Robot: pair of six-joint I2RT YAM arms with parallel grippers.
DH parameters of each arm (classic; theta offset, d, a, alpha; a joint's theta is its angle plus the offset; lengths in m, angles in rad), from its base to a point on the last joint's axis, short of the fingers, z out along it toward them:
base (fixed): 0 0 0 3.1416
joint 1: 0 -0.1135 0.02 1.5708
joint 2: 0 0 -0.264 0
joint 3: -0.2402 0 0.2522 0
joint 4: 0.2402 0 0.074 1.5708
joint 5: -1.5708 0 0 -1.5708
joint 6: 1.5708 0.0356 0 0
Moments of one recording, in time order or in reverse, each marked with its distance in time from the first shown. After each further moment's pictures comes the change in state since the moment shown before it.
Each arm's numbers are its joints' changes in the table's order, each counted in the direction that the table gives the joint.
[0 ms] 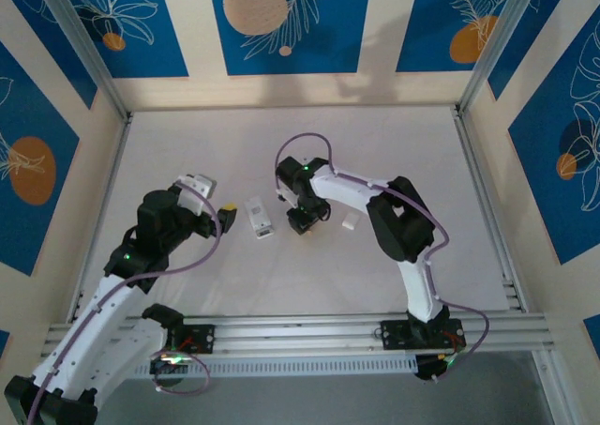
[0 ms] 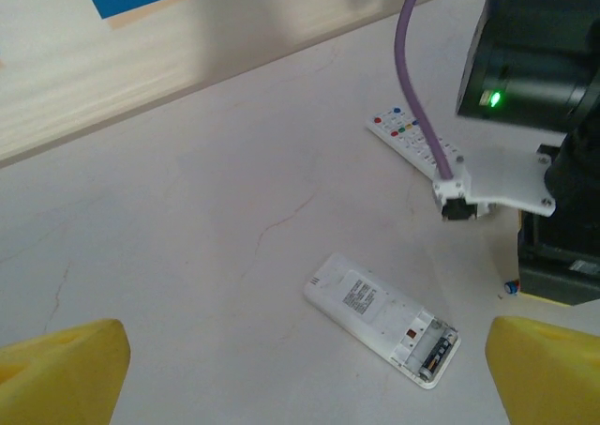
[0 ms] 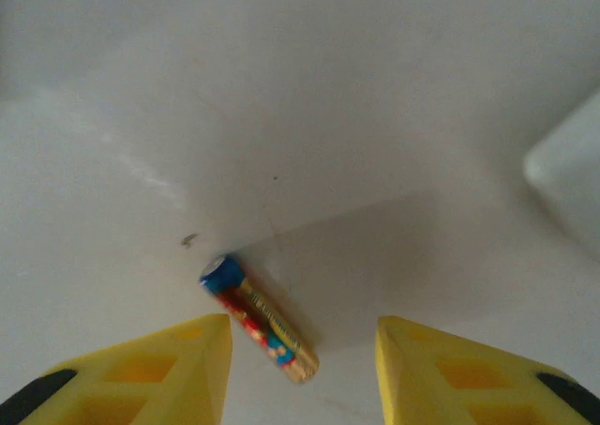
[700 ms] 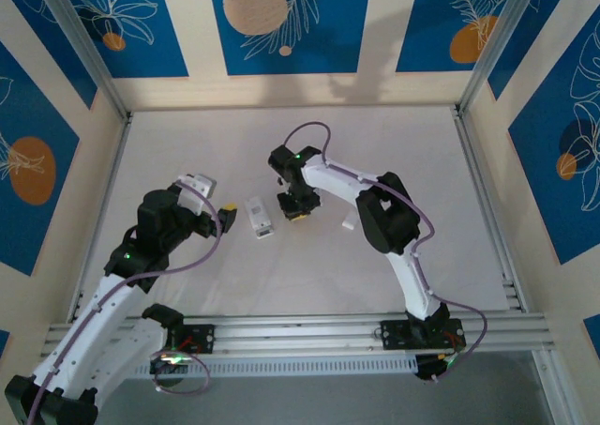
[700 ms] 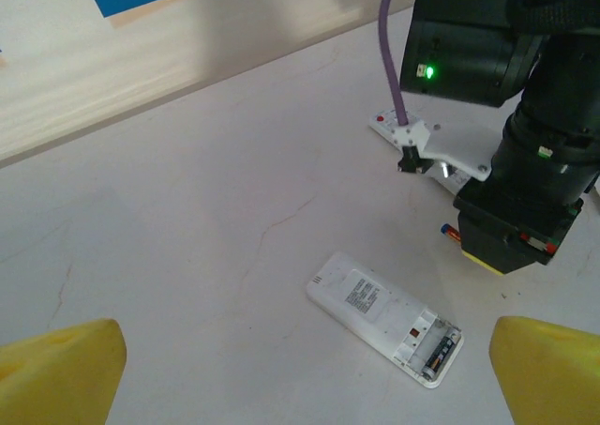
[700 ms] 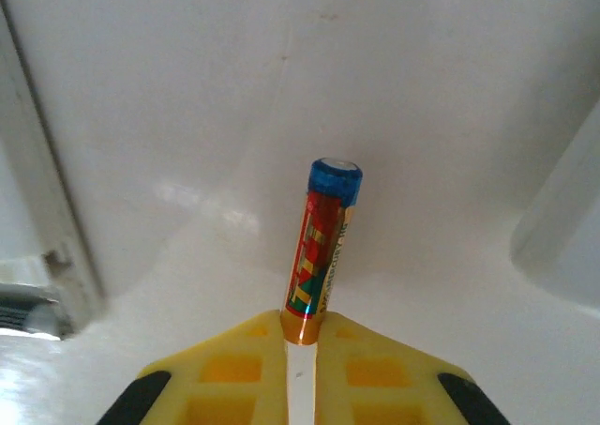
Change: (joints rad) left arm -0.010 0.002 0.000 0.000 0.001 0.003; right arm 0.029 0.122 -0.231 0.078 0.117 0.458
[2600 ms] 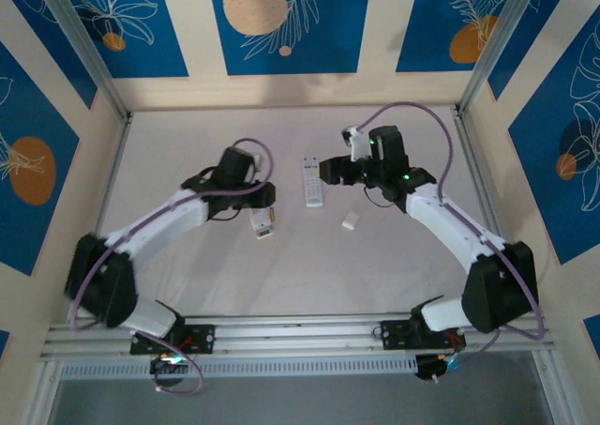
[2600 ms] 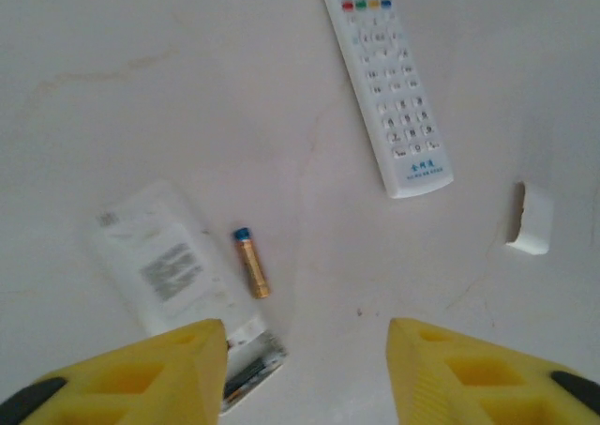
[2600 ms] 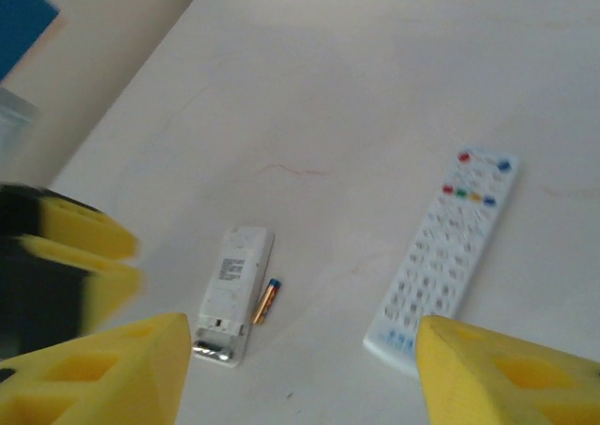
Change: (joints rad) left arm 0.191 0.804 -0.435 0.126 -0.031 -0.591; right arm 0.320 -0.868 0.743 -0.786 0.271 -0.145
